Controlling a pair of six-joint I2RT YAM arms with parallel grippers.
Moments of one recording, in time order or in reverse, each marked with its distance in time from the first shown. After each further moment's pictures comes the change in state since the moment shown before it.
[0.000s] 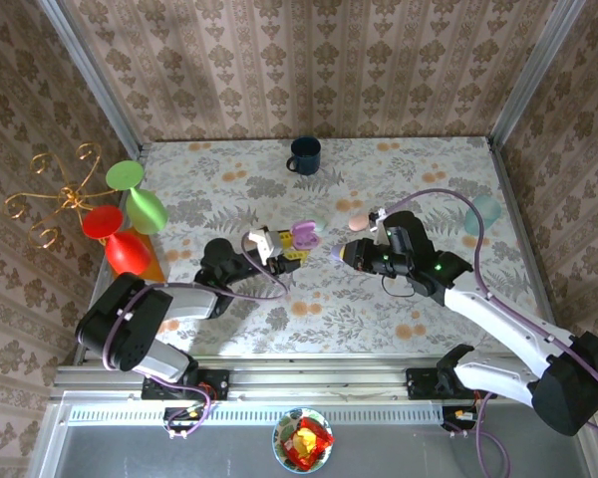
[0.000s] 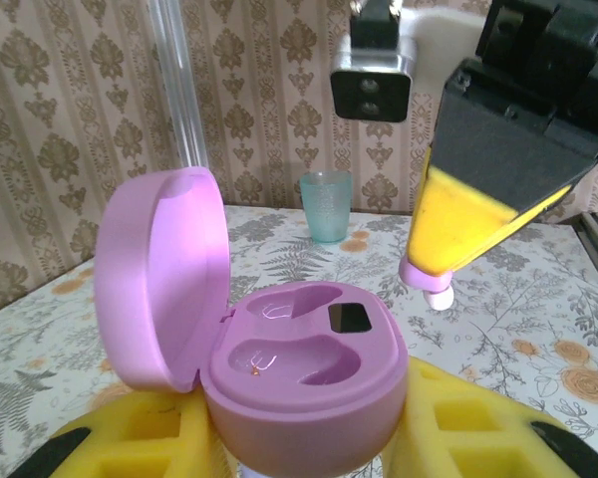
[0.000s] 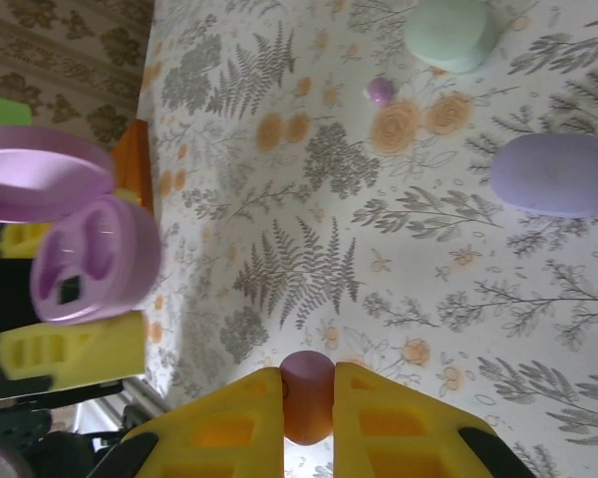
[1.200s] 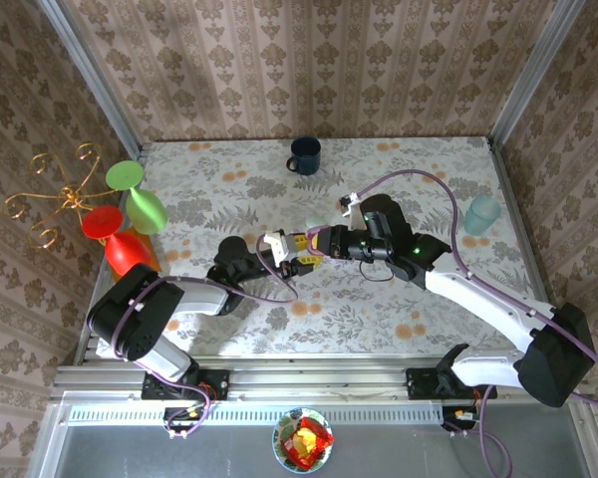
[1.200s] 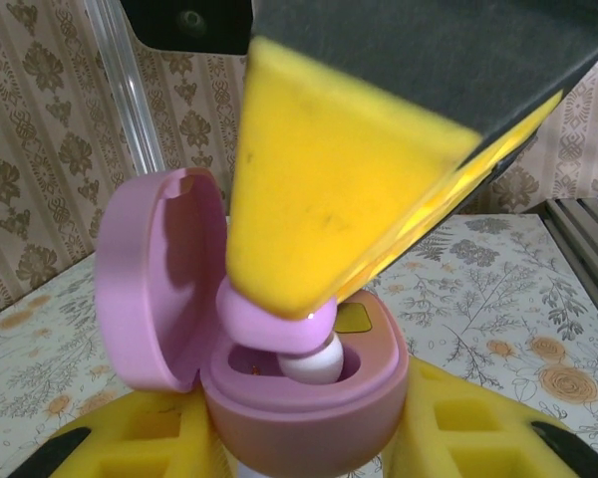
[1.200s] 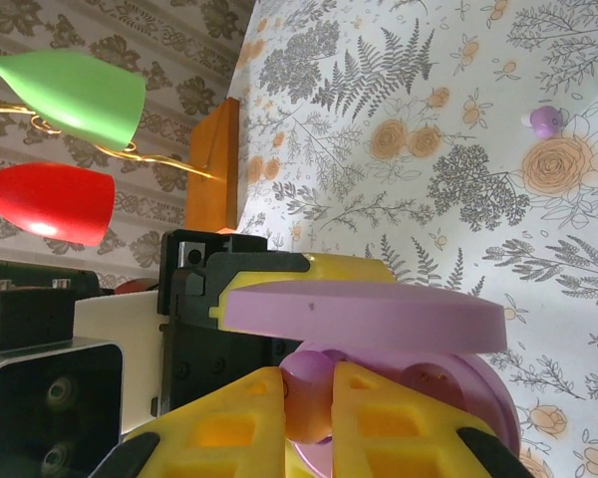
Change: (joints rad) left arm -0.077 0.069 0.061 0.002 0.000 0.045; right arm 0.084 0.170 0.176 0.075 -0.052 -0.021
